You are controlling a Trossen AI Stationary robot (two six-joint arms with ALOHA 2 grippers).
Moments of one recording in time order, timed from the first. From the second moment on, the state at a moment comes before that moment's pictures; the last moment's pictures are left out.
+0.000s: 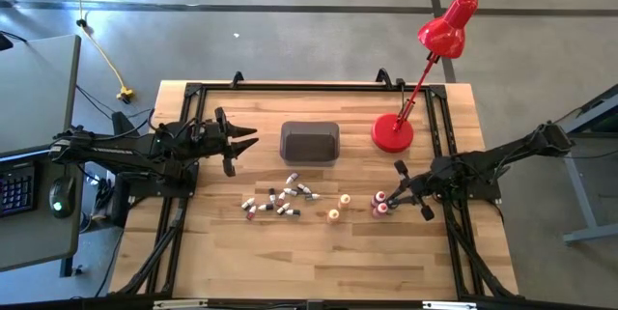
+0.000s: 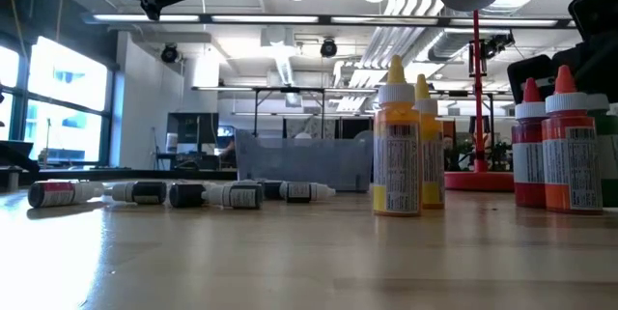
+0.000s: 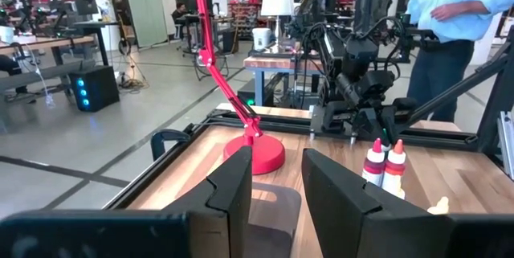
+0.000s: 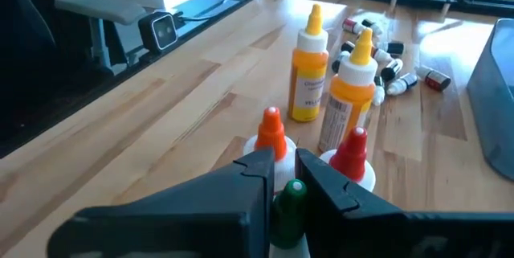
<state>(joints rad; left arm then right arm) -0.02 0.57 0.44 0.18 -0.28 0.02 0.26 0.43 0.01 0.11 -0.17 -0.05</state>
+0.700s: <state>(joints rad) -0.02 0.57 0.44 0.18 -0.28 0.02 0.26 0.43 0.02 0.20 0.27 -0.25</state>
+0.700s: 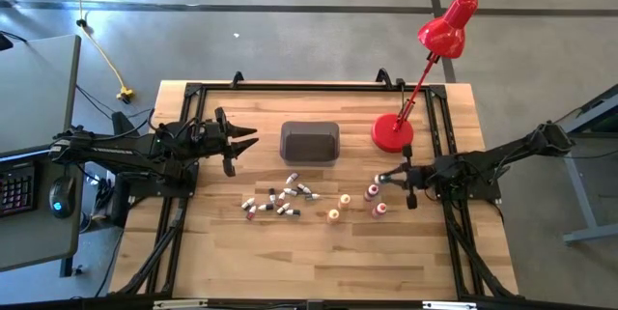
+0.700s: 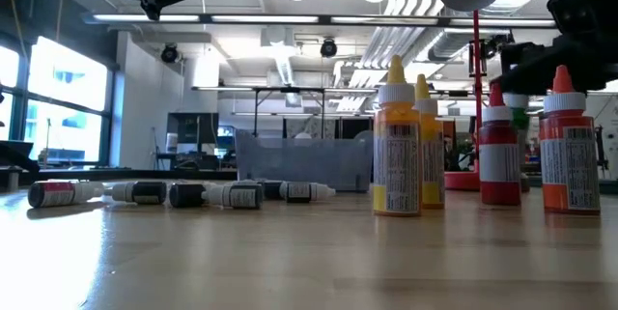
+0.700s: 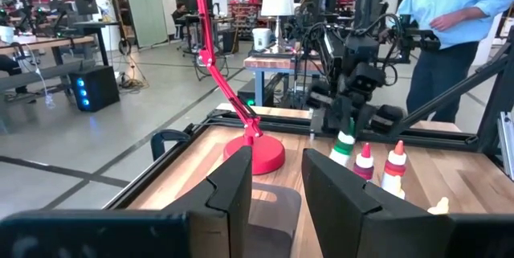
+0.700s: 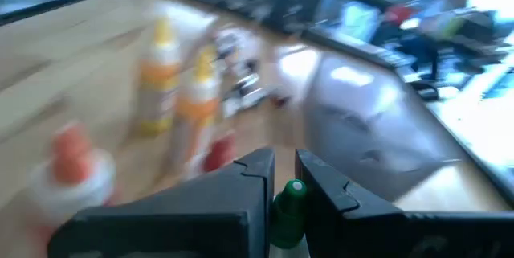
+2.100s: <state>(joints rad) -0.02 0.57 0.44 0.18 -0.28 0.02 -0.22 1.38 0.68 0.55 0.07 -0.35</state>
